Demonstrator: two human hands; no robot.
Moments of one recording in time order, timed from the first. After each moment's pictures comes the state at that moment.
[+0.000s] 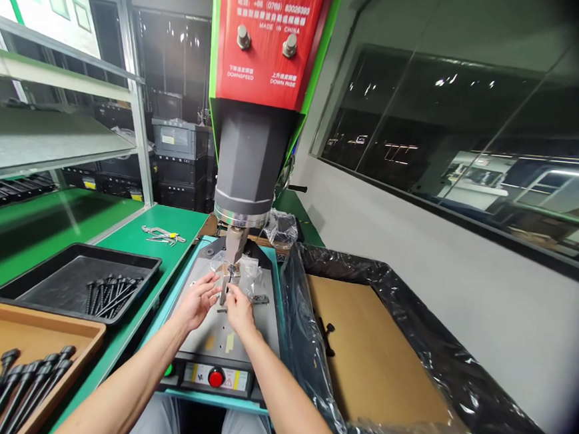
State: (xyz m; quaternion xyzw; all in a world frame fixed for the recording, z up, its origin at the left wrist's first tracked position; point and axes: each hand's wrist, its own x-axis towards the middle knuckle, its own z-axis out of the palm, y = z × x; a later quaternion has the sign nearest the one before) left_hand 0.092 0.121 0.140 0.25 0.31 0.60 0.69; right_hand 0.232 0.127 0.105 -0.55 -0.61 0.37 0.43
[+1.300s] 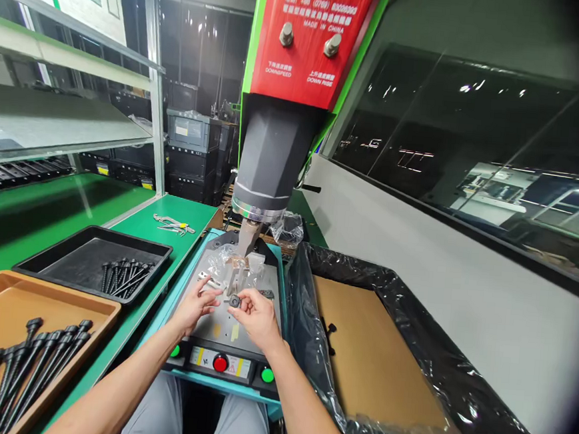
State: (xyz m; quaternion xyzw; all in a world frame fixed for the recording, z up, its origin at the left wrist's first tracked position) left_hand 0.070 0.079 0.118 0.33 0.42 0.57 0.62; right_hand 0.254 0.057 0.165 -0.43 -0.71 0.30 0.47
